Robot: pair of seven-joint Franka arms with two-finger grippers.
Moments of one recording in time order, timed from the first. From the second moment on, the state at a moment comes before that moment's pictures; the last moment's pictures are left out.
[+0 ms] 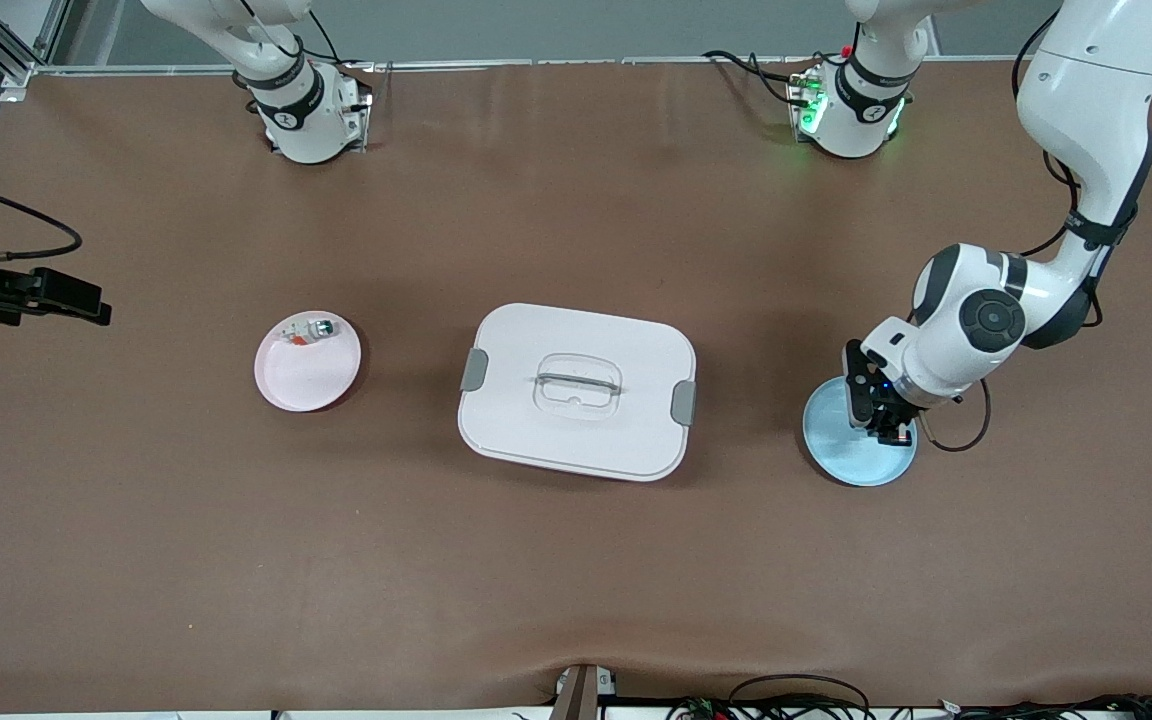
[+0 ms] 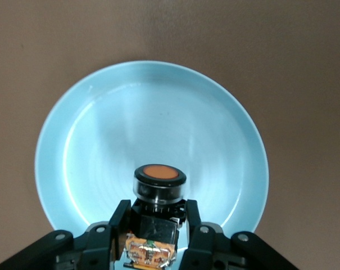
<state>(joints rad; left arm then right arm) 0.24 0.48 -0.35 -2.08 0.39 2.57 1.19 -0.04 0.26 0.06 -1.21 0.00 1.36 0.03</state>
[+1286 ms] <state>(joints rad) 0.23 0.38 -0.36 -2.04 0.43 2.49 1.02 -0.05 0.17 0.06 -1.33 0.02 1.38 0.11</state>
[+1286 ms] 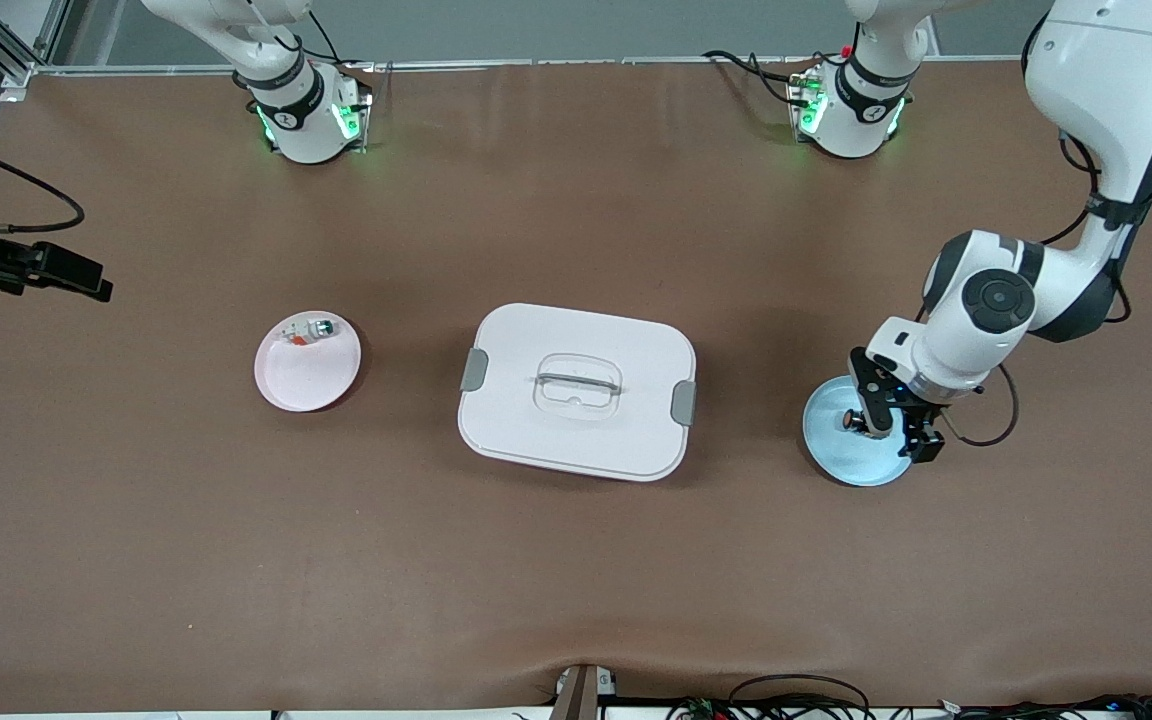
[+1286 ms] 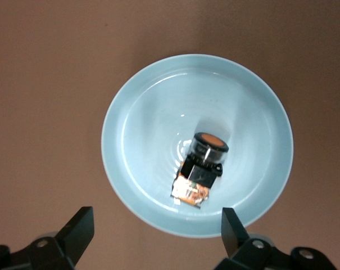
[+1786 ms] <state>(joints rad) 0.23 0.25 -0.36 -1.88 0.28 2.12 0.93 -0.05 0.16 0.04 -1.33 0.04 1.35 0.11</state>
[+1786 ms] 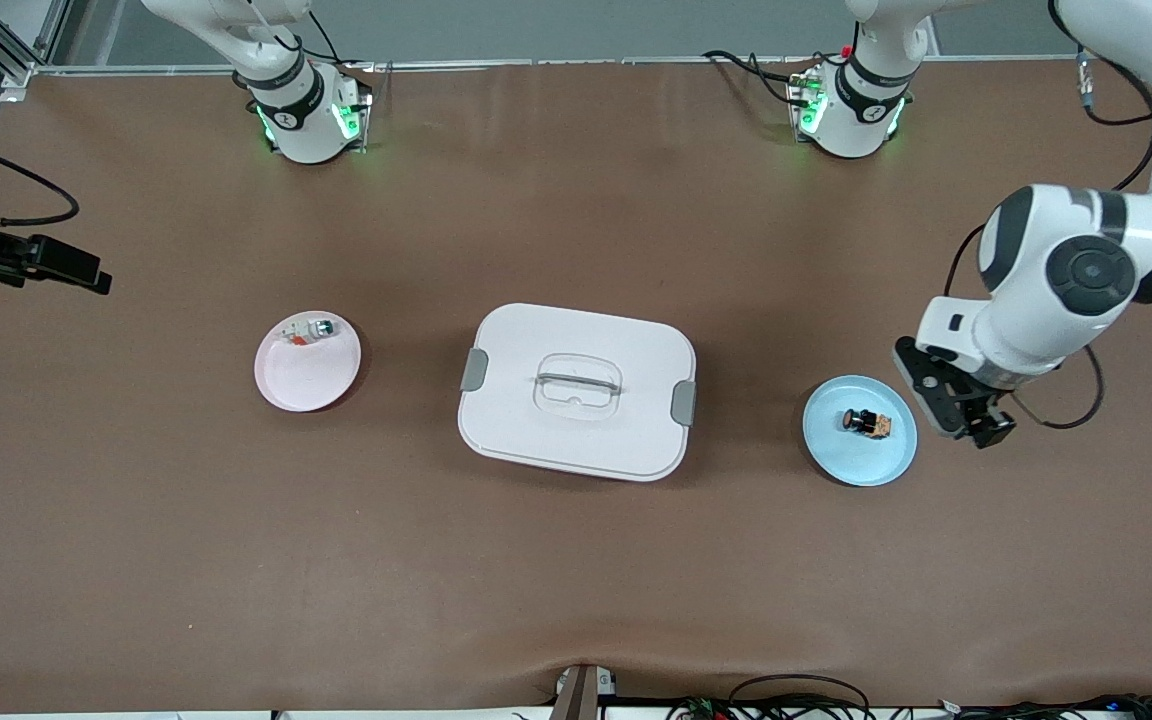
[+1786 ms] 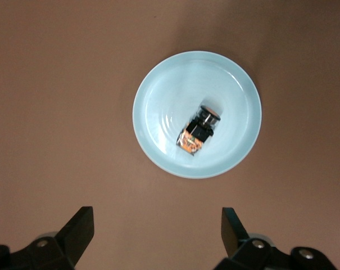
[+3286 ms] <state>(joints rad) 0.24 0.12 -0.47 -1.59 0.06 1.57 -0.13 -0.04 0.11 0.05 -1.39 0.05 1.36 0.11</state>
